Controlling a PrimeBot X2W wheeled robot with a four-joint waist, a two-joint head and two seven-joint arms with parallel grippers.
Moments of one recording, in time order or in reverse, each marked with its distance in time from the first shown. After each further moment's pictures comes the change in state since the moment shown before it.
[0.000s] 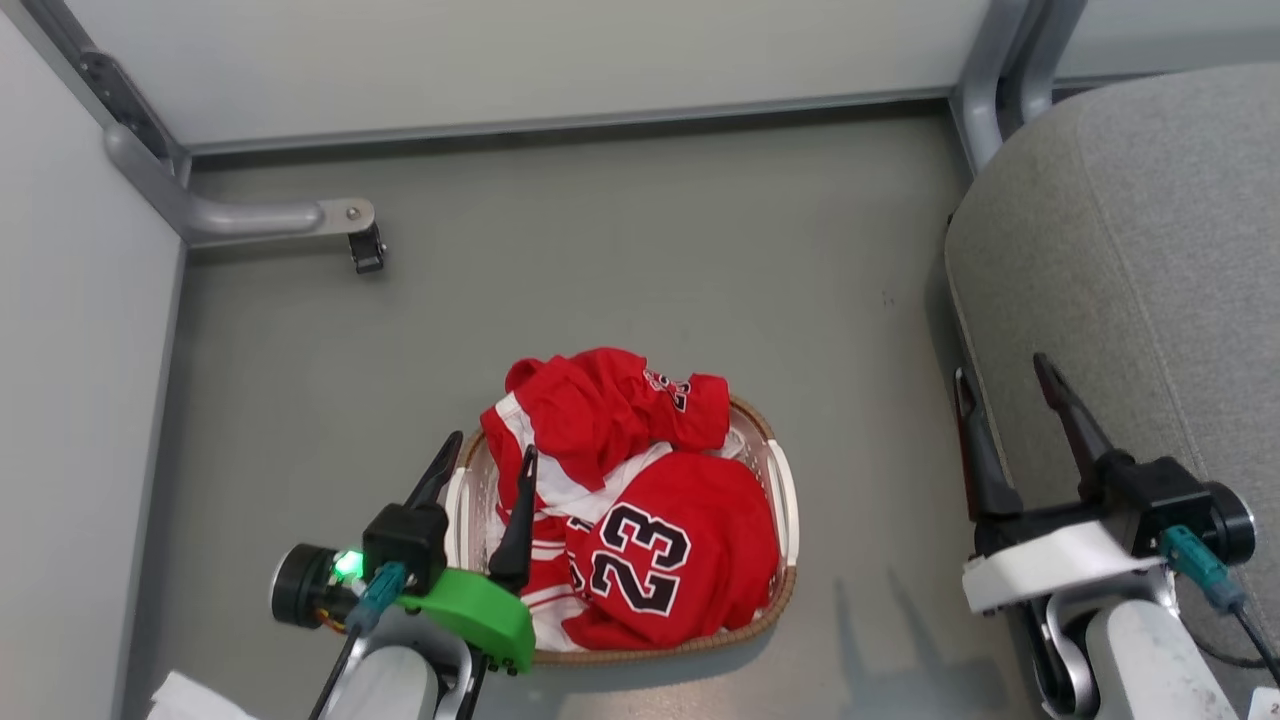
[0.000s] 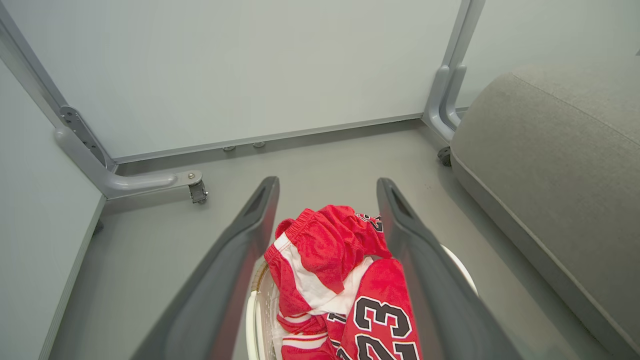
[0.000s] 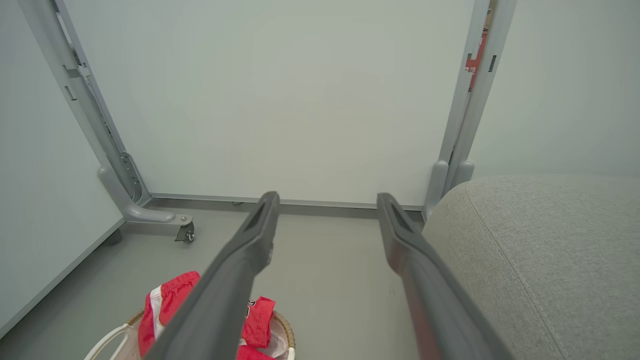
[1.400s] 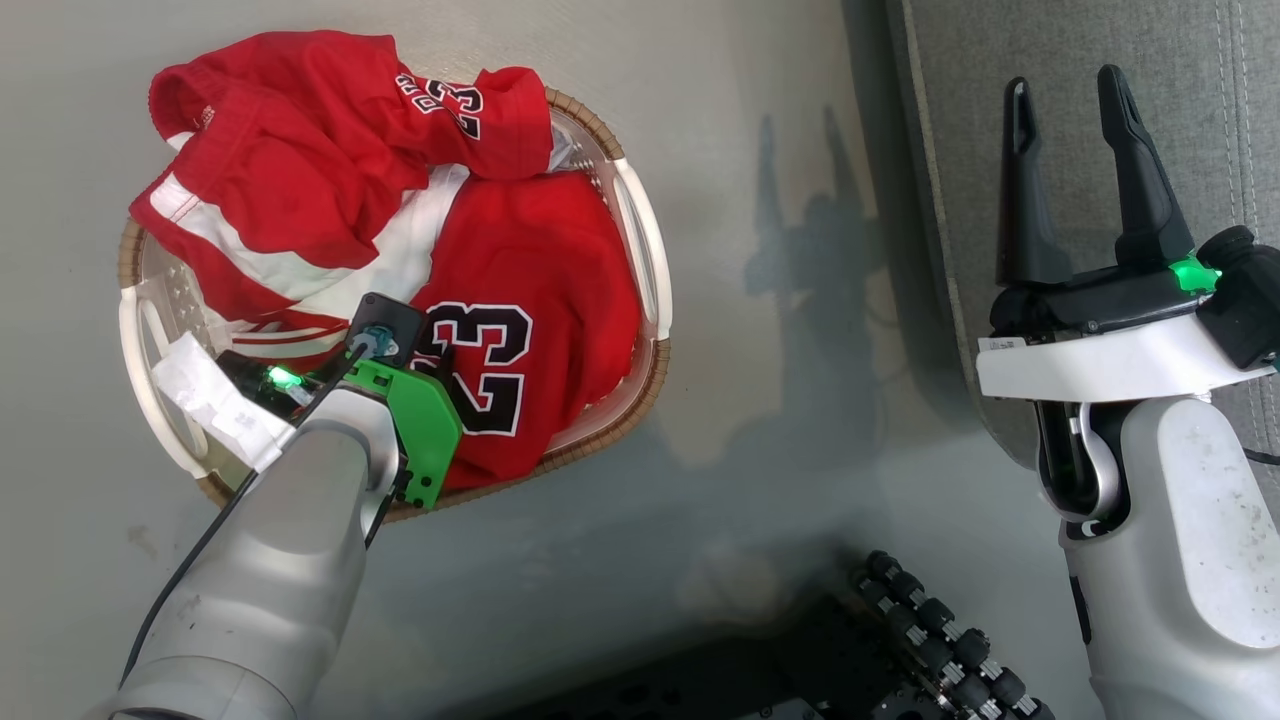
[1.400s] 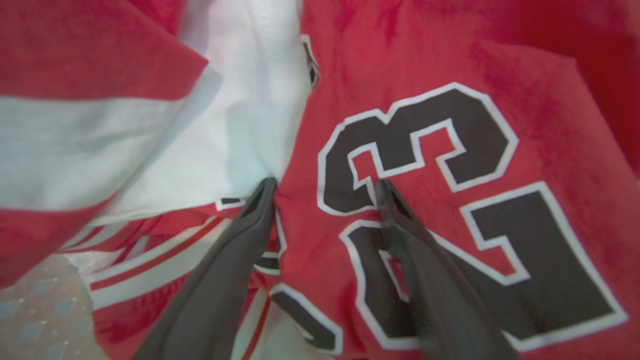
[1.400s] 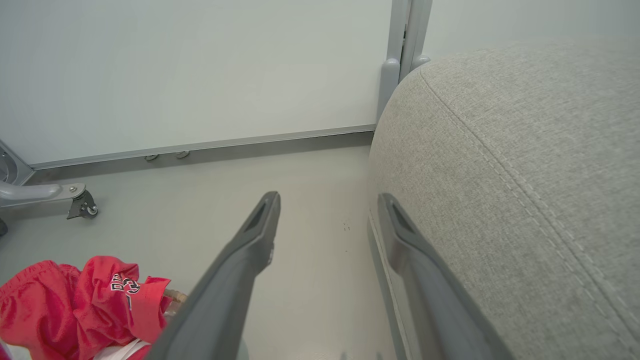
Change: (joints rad) left arm -0.656 0.062 -0.316 0.791 -0.096 -0.035 0.163; right arm -0.333 -0.002 0.011 -0.111 0.169 0.000 0.000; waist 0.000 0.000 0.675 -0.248
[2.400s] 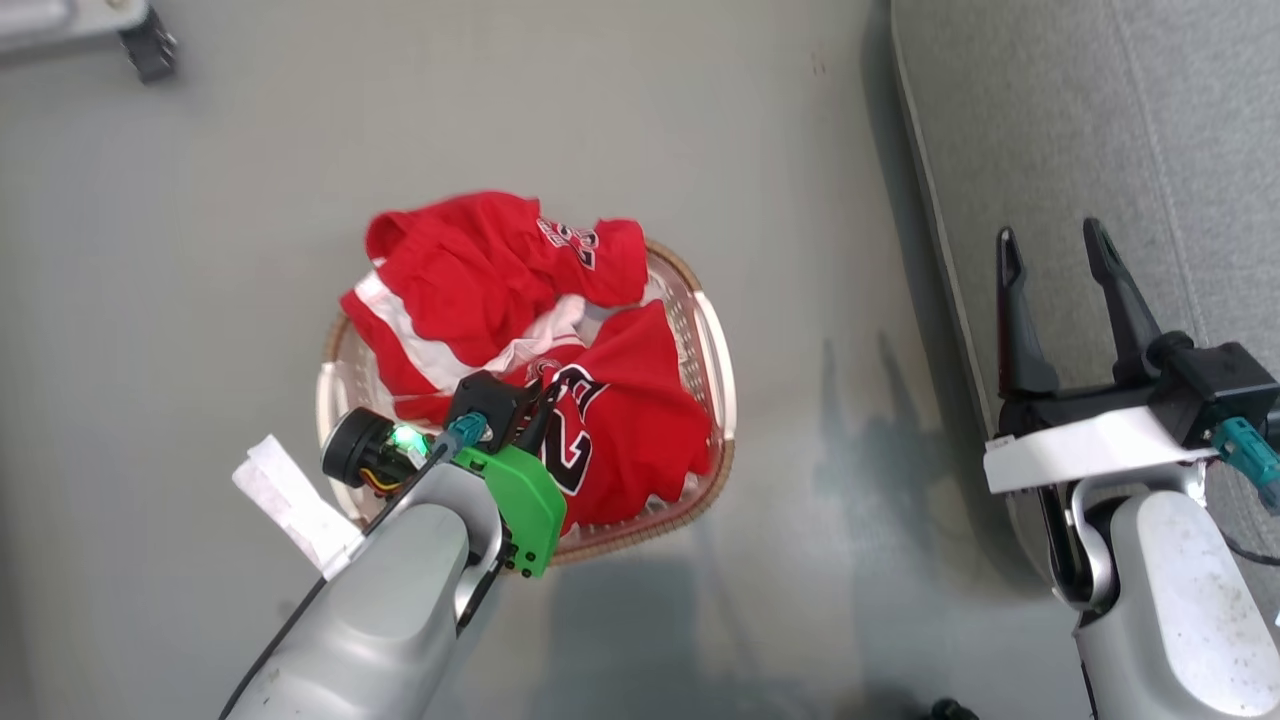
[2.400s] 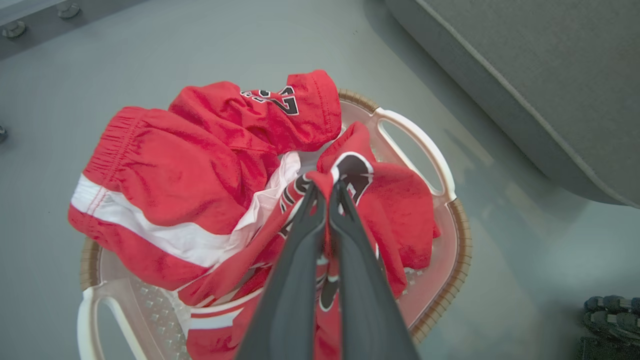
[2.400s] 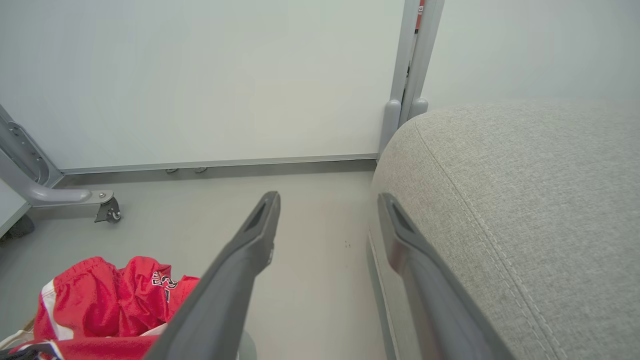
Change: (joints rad) left arm 0.154 -0.035 -0.176 -0.215 -0.191 -0.003 -0.148; right arm 0.136 0.001 -0.063 0.123 -0.127 0.000 0.000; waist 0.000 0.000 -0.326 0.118
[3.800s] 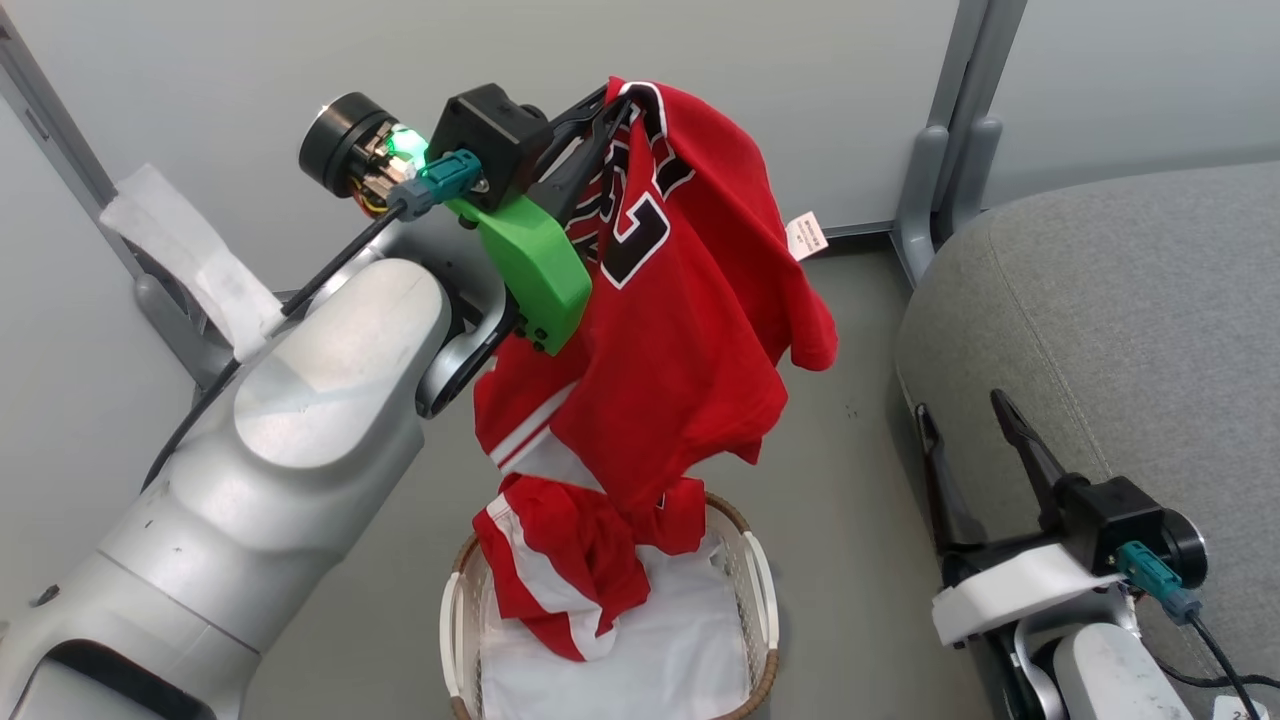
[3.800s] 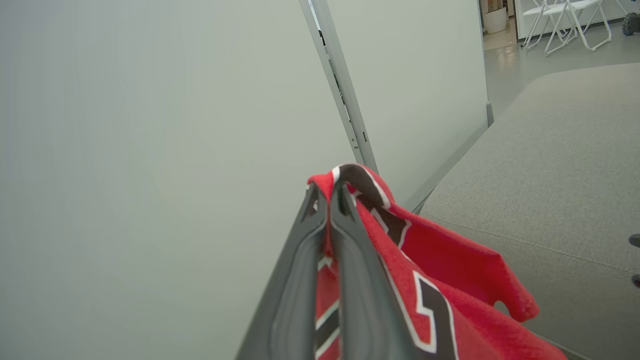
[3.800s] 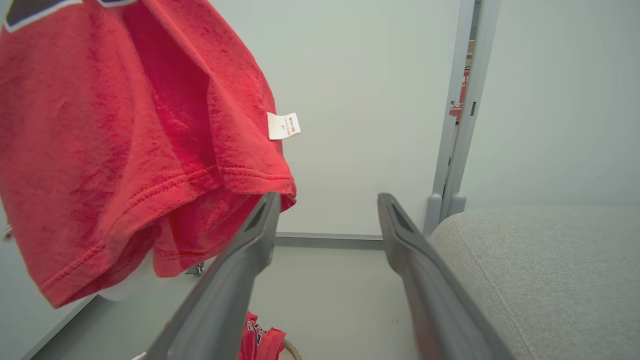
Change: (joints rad) left arm -0.302 0.179 -0.105 -0.490 -0.141 -0.001 0.171; right arm 0.197 -0.001 0.100 0.060 -0.005 0.000 0.000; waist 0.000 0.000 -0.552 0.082
